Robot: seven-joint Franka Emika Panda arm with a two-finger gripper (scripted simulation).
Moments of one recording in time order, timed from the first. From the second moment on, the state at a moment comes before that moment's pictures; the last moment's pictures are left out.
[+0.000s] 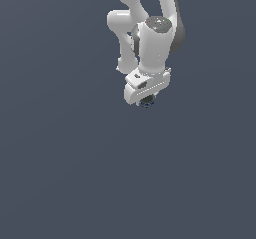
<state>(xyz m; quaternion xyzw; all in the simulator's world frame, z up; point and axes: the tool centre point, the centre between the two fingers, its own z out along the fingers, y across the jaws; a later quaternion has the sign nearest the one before) -0.083 0.079 0.201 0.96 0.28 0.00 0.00</state>
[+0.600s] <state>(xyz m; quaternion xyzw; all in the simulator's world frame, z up) -0.103 0.096 0.329 0.96 0.28 0.00 0.00</state>
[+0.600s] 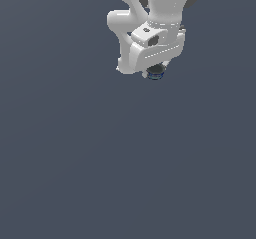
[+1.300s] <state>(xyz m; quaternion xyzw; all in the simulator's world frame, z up) -0.115 0.110 0.432 0.96 0.28 0.00 0.00</state>
